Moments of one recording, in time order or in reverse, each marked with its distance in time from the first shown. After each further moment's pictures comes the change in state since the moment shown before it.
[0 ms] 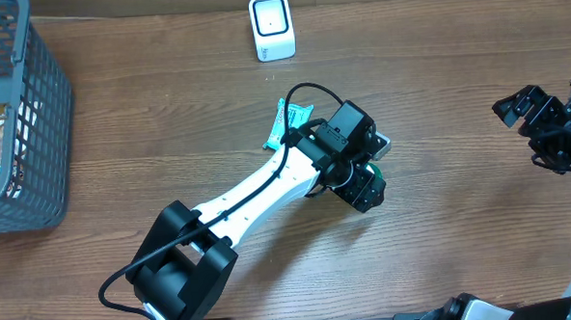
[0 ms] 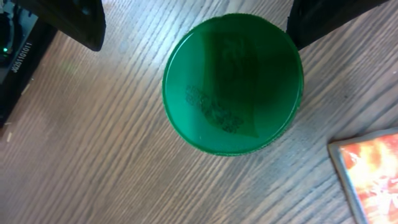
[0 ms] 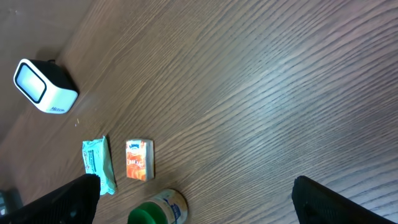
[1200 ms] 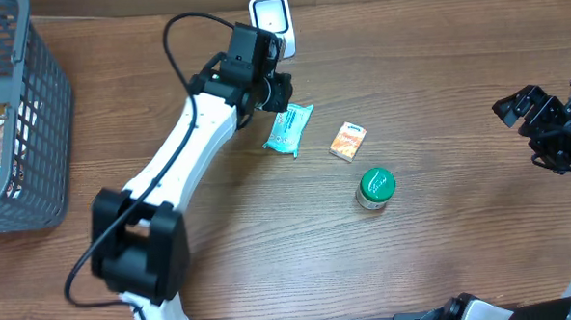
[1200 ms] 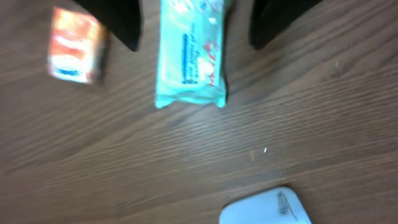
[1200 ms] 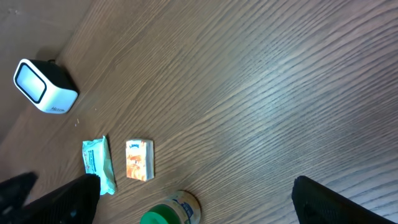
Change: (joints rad) left arm 0.403 0.014 0.146 0.098 -0.284 -0.088; right arm 0.000 0.000 0.000 0.000 0.001 0.000
